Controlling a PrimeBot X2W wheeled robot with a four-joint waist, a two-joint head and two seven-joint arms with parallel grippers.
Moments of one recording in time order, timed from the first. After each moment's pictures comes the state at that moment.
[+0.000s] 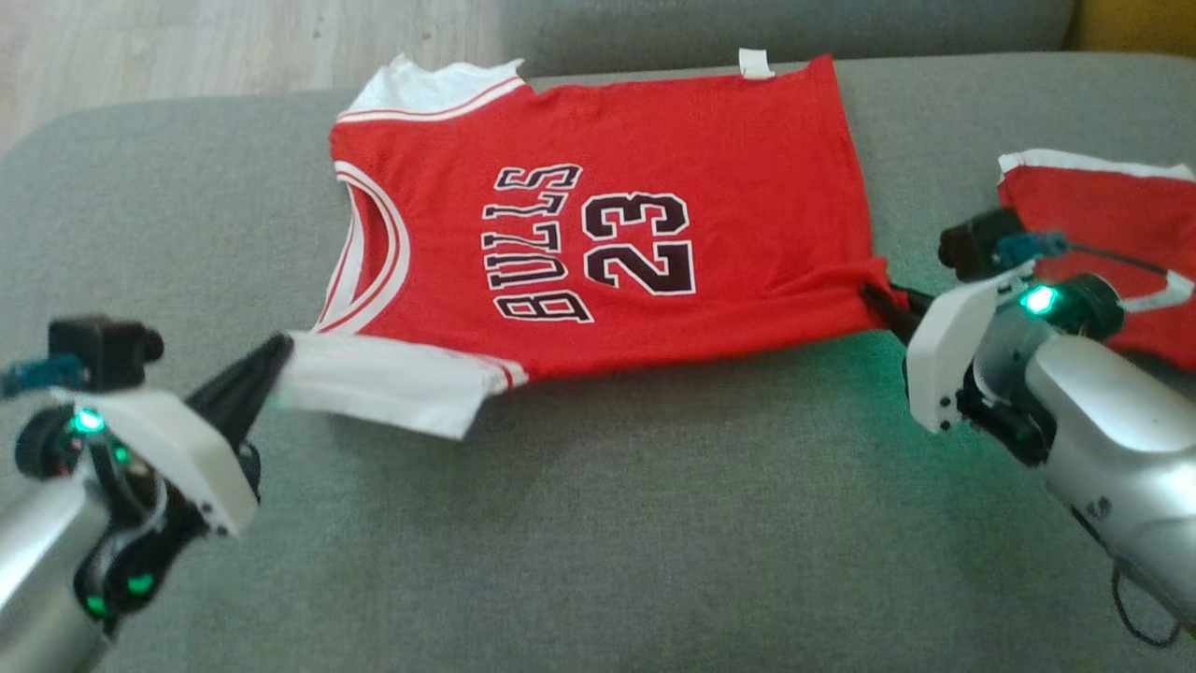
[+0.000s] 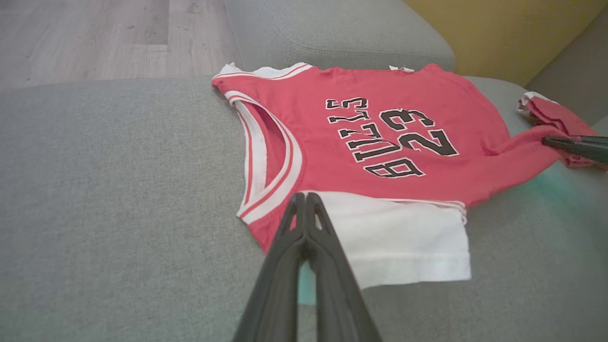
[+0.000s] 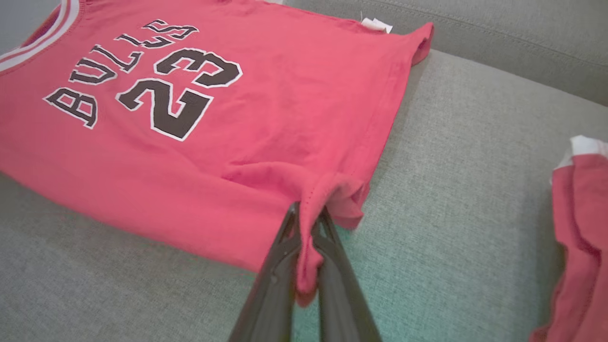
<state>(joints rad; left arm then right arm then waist) -0.43 0.76 -0.74 0.15 -1.07 -0.06 0.20 -0.78 -0.46 1.01 0.77 0.83 0.13 0.14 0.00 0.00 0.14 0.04</state>
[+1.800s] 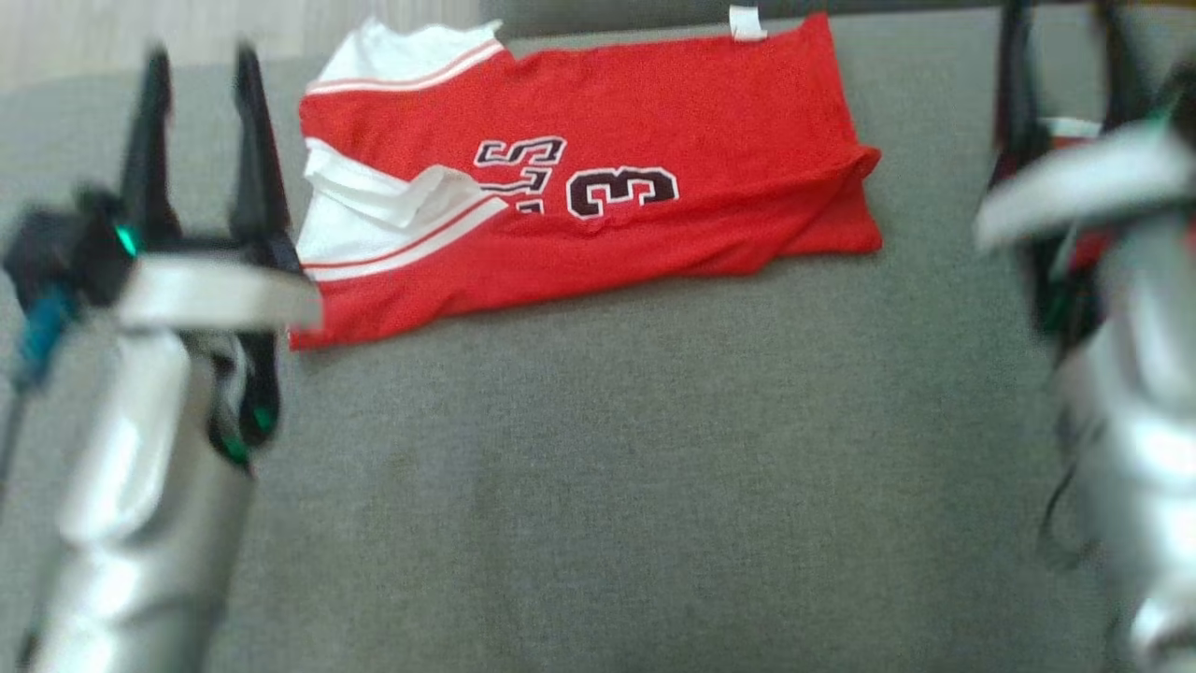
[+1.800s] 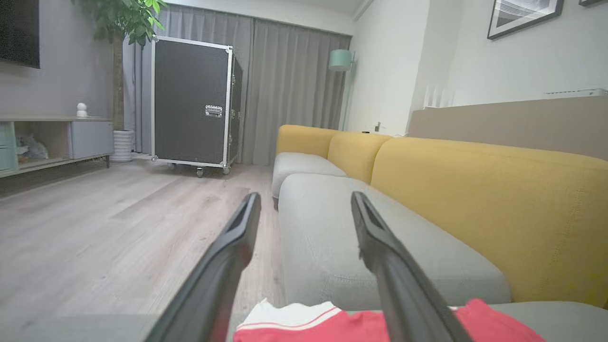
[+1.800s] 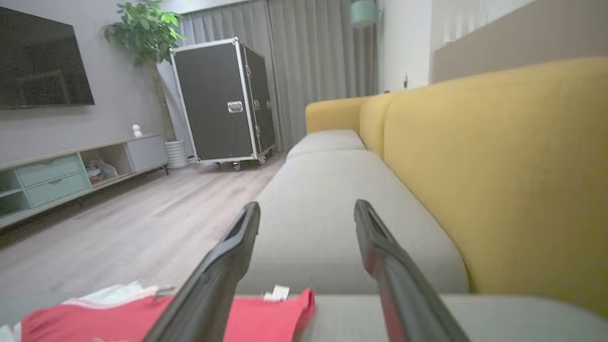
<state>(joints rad) -0.60 0.29 -0.31 0.35 -0.55 0.02 -0.26 -0.75 -0.23 0.15 0.66 0.32 0.13 -0.26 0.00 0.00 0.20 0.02</state>
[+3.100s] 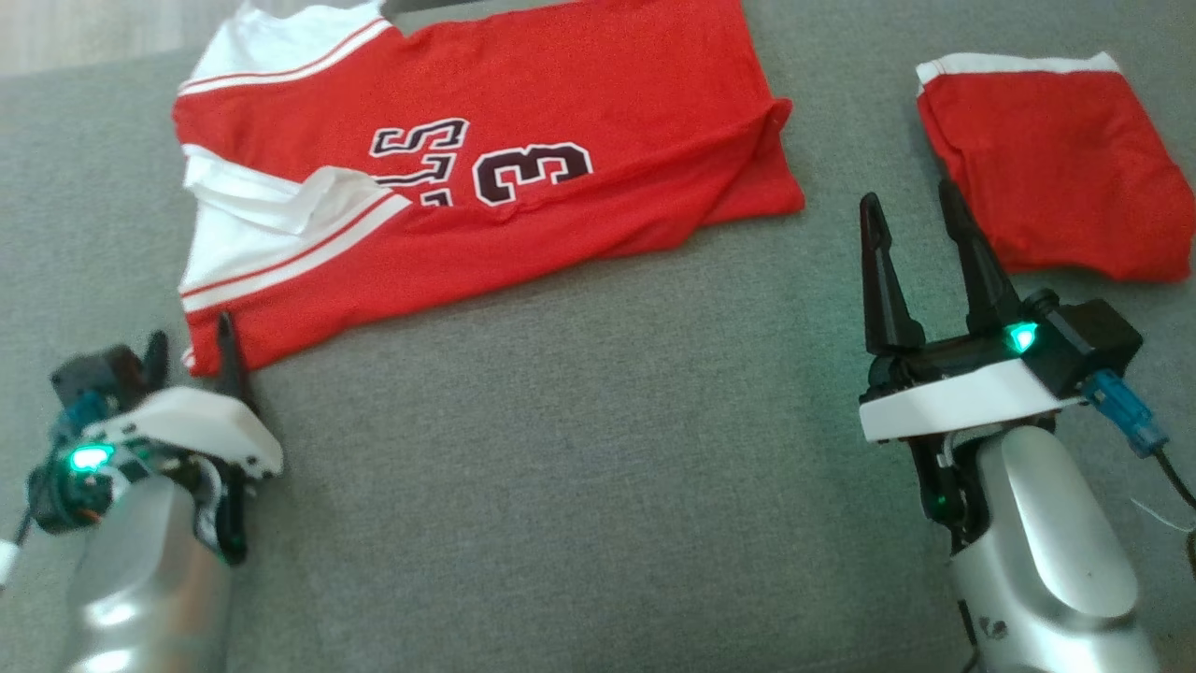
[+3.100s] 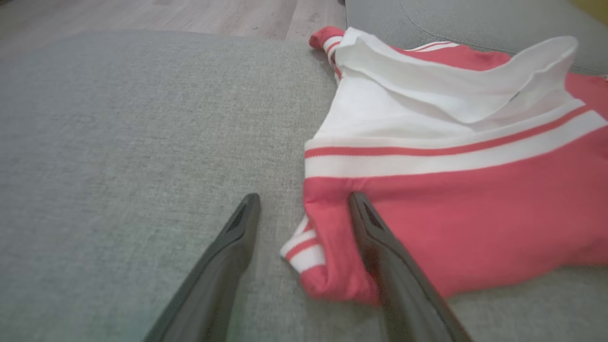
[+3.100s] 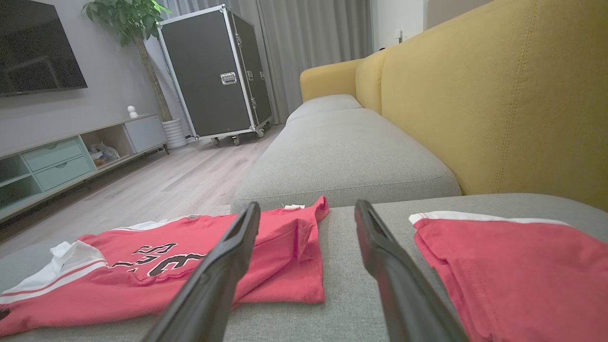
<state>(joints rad) -0.54 0.19 -0.03 0.92 -0.36 -0.02 -0.11 -0.32 -0.05 0.14 0.27 0.21 0.13 -0.26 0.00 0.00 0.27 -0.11</state>
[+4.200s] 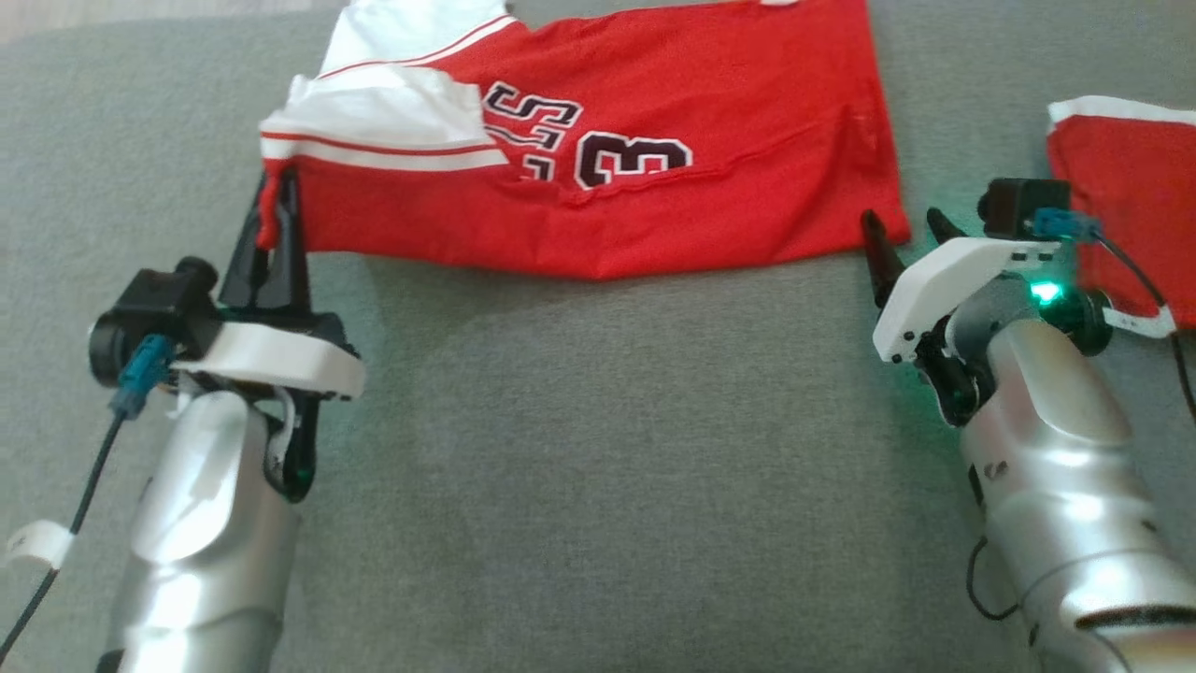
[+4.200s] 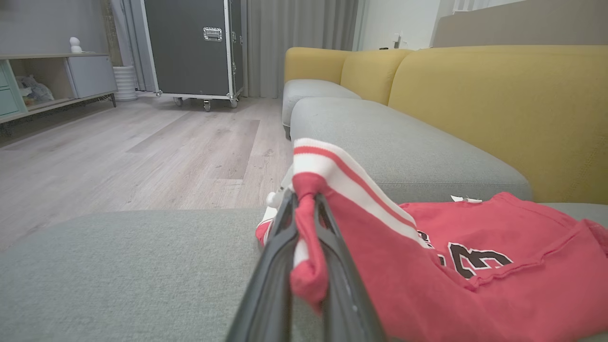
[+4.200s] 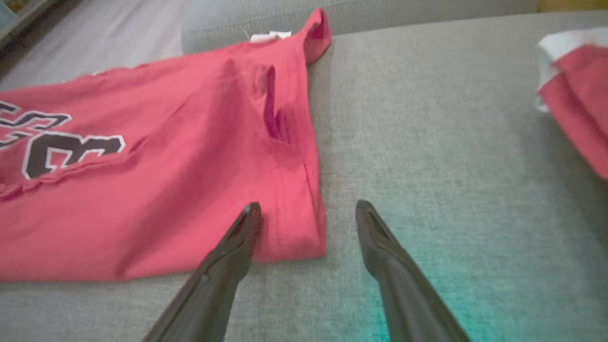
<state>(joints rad) -0.55 0.14 -0.14 0.58 -0.27 -0.10 -0.25 -0.73 -0.06 0.00 0.98 0.15 0.13 0.07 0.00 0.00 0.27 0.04</state>
